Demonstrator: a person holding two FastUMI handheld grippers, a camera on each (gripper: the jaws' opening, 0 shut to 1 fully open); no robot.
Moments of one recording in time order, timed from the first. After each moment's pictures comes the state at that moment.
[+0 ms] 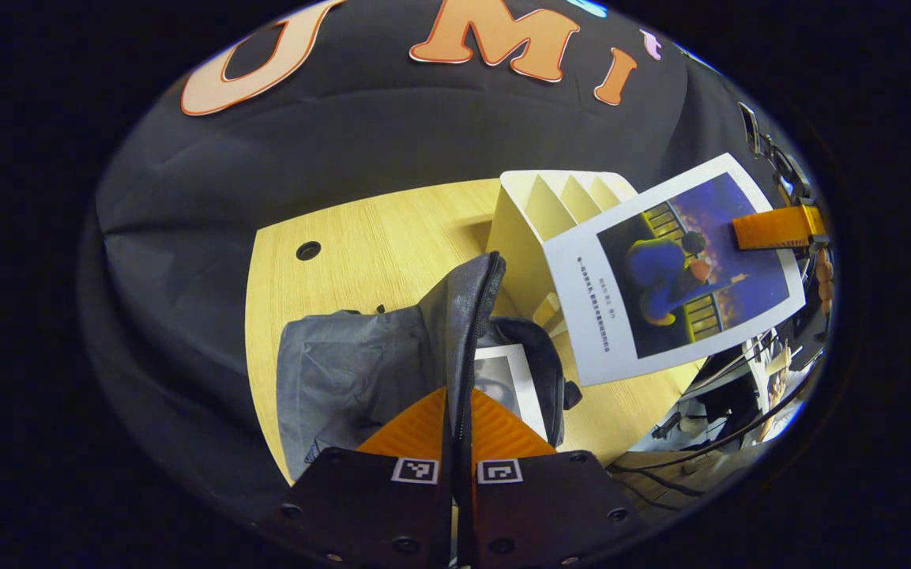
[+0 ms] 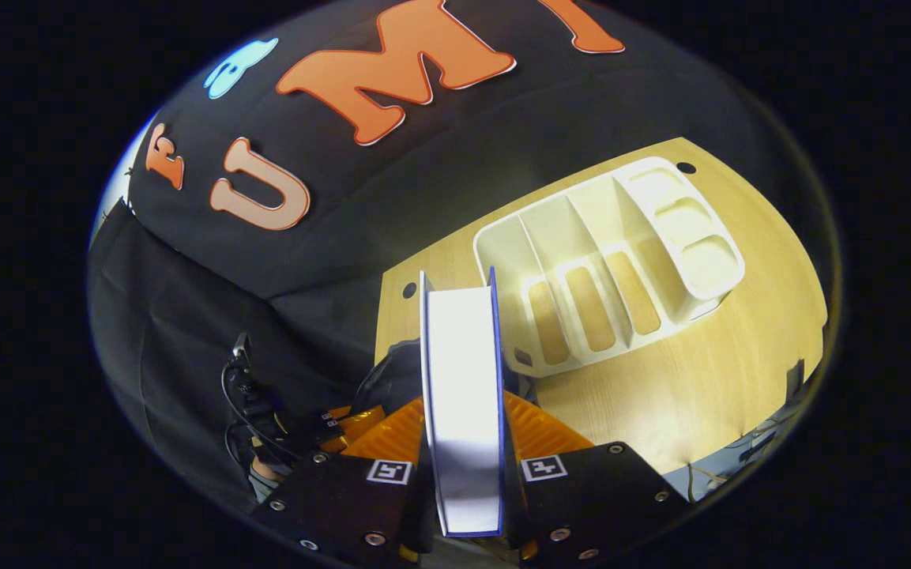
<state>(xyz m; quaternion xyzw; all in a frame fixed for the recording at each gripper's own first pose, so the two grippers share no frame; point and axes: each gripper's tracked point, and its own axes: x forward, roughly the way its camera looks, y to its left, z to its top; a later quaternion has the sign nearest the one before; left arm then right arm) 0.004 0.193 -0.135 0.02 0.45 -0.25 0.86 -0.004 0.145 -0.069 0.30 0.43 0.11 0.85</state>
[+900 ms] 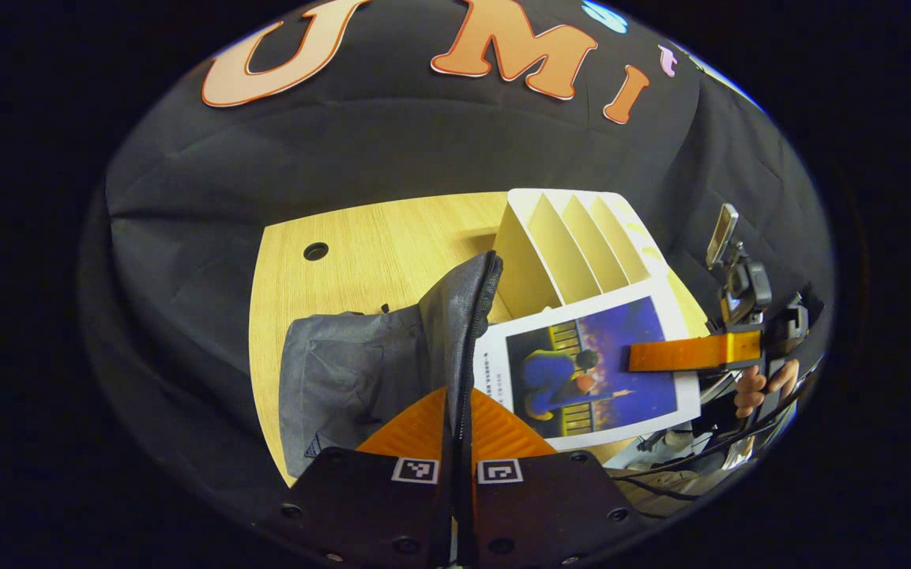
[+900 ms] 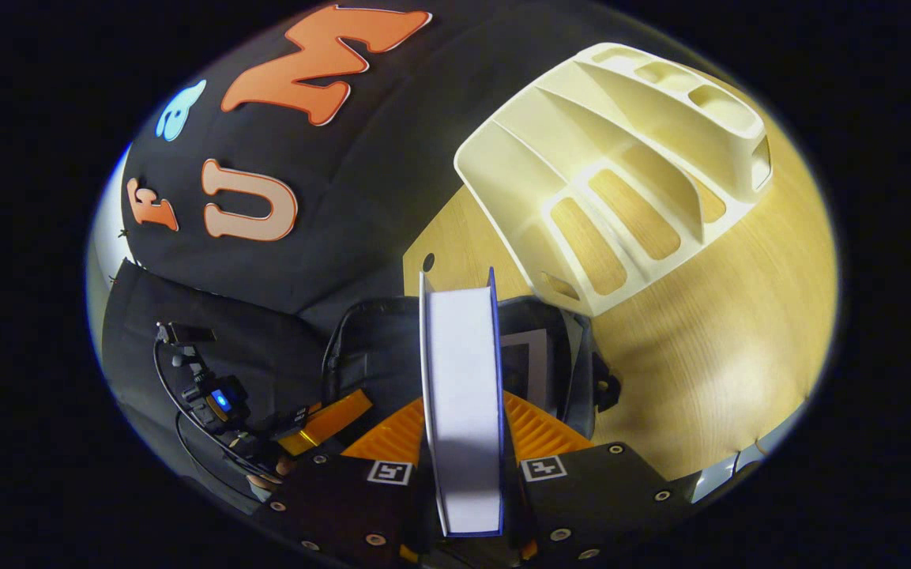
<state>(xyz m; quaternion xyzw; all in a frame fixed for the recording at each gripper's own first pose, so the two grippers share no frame) 0.001 0.205 -0.115 -0.02 0.44 -0.25 0.86 -0.006 0.230 -0.172 0.44 0.43 0.14 0.77</state>
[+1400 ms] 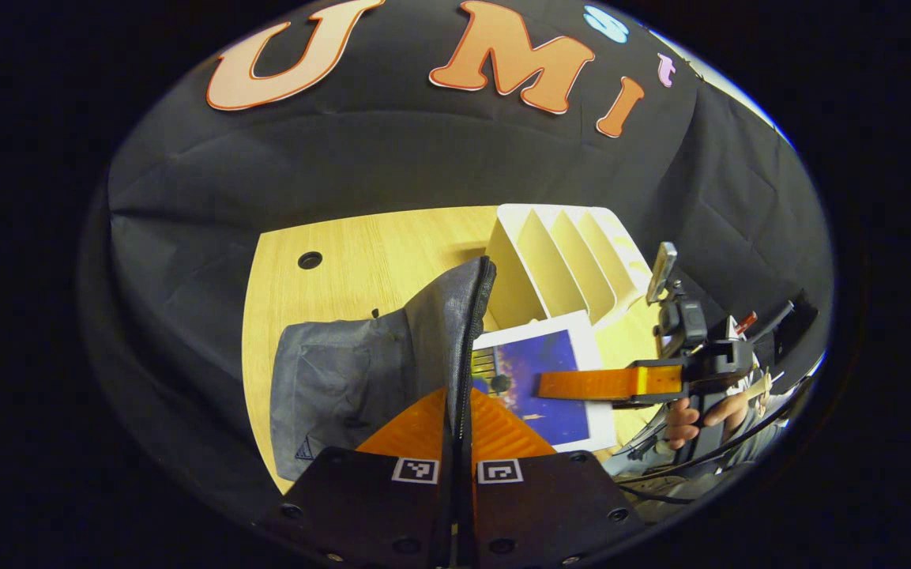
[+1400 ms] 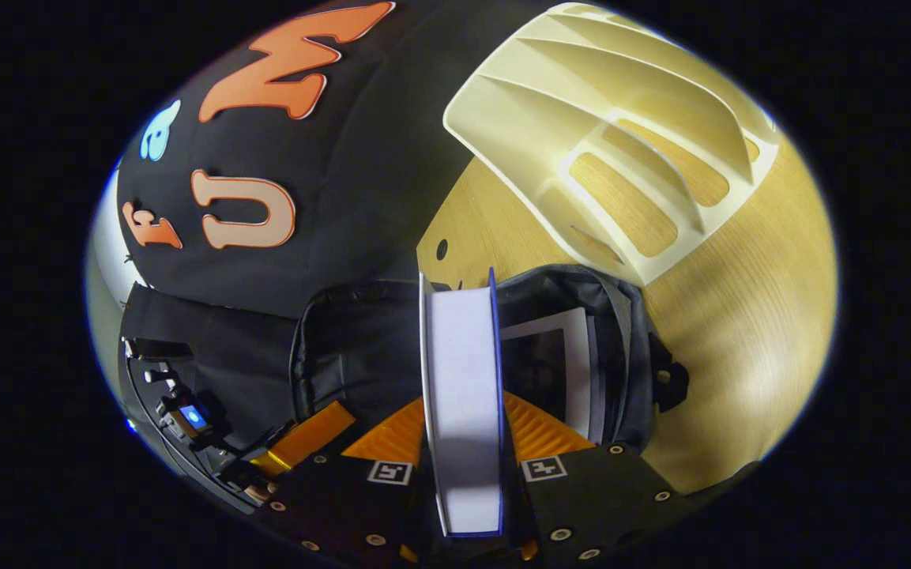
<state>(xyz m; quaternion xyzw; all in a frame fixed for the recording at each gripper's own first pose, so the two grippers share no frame) -0.006 0.194 -0.102 -0.05 0.42 -0.27 0.87 0.008 0.280 -0.211 0.50 0.43 0.16 0.74</state>
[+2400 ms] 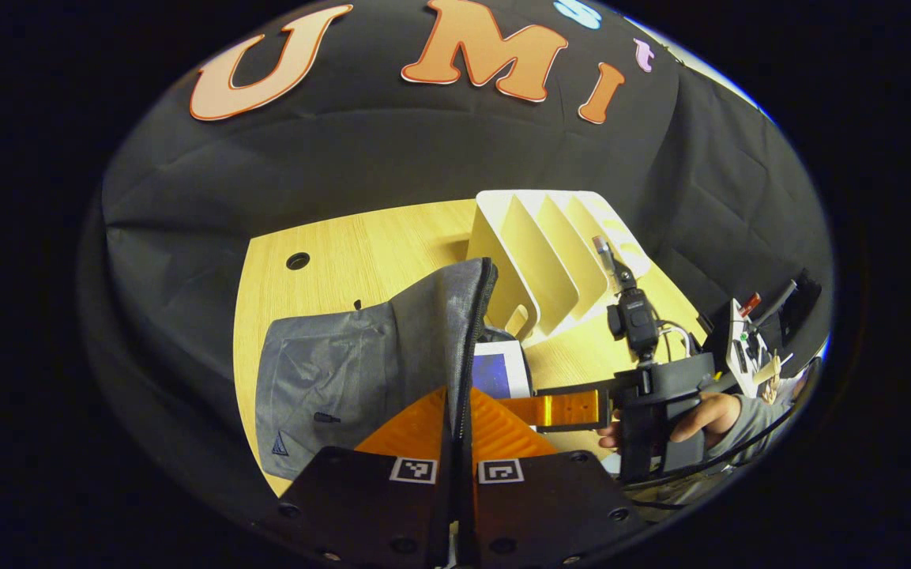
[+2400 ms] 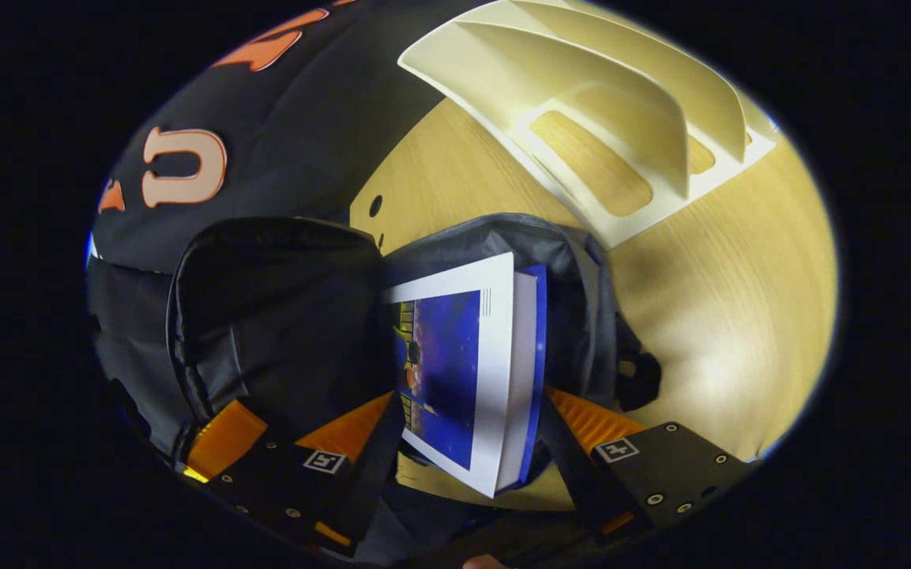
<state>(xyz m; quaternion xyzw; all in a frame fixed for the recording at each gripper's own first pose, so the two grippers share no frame) -0.021 0.175 -0.119 -0.01 0.42 -0.27 0.87 -0.007 0.290 -0.277 0.36 0.52 0.10 0.77</state>
